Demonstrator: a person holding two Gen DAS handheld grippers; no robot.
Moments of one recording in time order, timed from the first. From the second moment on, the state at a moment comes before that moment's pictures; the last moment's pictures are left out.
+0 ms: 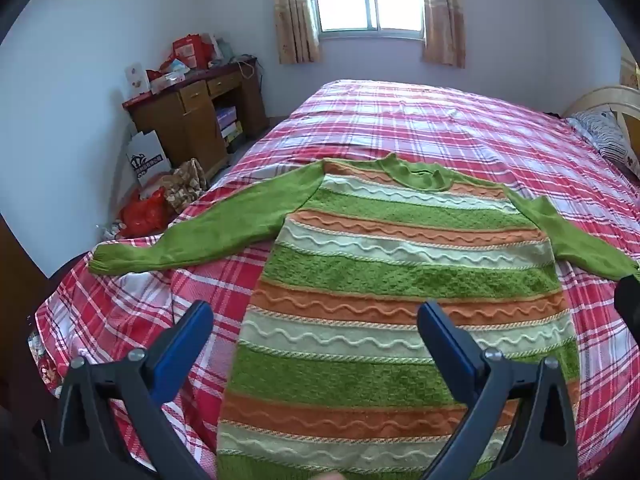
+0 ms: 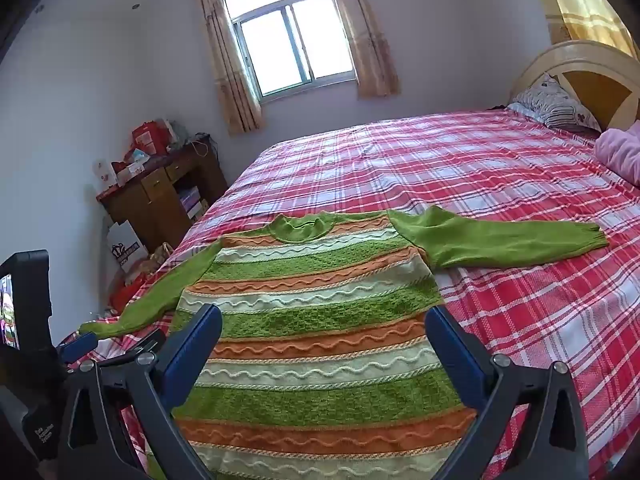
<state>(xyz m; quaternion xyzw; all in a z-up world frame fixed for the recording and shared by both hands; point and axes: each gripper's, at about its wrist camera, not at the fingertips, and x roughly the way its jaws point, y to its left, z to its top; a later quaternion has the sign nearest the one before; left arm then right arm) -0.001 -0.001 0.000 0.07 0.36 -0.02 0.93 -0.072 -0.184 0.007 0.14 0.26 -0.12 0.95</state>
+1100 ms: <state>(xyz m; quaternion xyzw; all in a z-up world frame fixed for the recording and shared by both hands) -0.010 0.013 -0.007 0.03 0.35 -0.04 0.93 -0.038 -0.168 -0.010 0.08 0.31 -0.15 0.93</state>
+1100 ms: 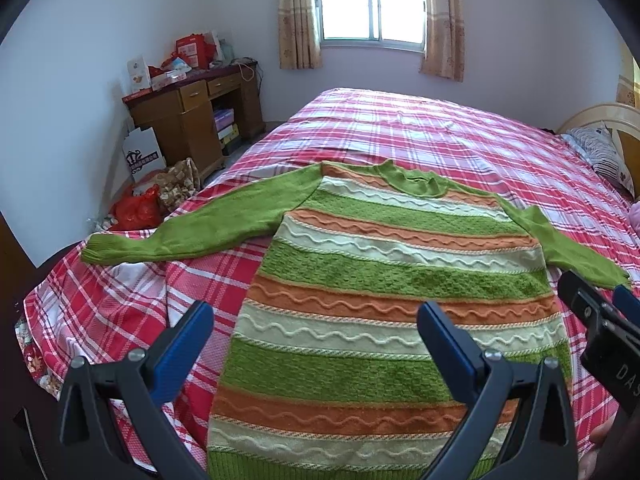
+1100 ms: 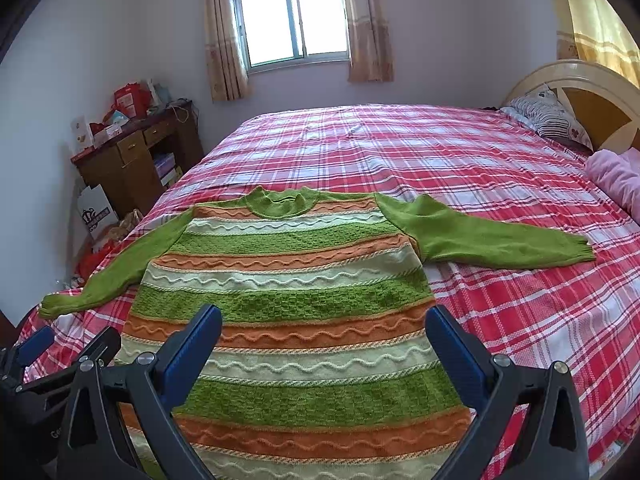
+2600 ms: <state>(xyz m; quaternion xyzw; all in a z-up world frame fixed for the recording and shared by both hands) -0.012 0.004 -0.010 0.04 0.36 -0.04 0.93 -0.038 -0.164 -0.013 0.09 0.32 -0.15 0.93</state>
